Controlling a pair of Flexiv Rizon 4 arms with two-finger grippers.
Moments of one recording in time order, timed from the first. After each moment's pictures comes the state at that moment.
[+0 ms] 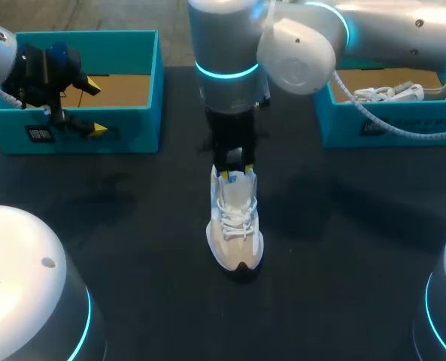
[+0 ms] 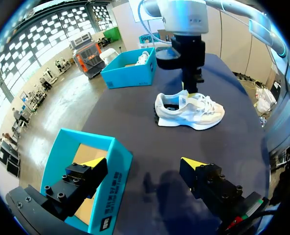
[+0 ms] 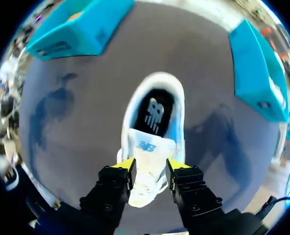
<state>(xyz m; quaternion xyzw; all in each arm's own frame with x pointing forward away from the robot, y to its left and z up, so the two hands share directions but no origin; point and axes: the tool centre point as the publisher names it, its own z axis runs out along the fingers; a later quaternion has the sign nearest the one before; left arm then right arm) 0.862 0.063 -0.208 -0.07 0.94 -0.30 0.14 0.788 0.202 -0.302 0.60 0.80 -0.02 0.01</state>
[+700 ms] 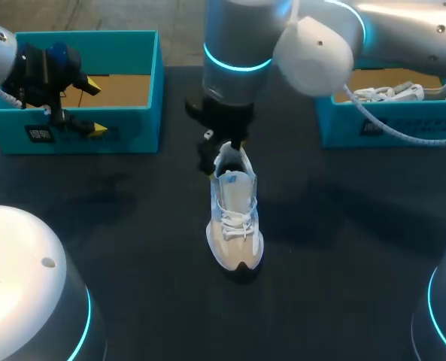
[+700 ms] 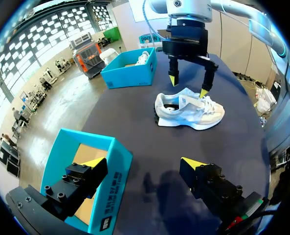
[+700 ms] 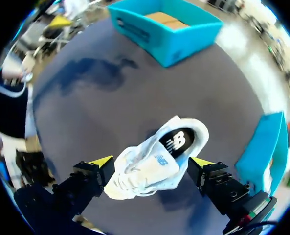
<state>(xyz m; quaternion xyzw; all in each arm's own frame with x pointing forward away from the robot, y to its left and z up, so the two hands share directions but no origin) 0.862 0.063 -0.208 -0.07 0.94 -0.30 0.14 0.797 0.219 -0.277 0.30 0.95 0.07 0.02</state>
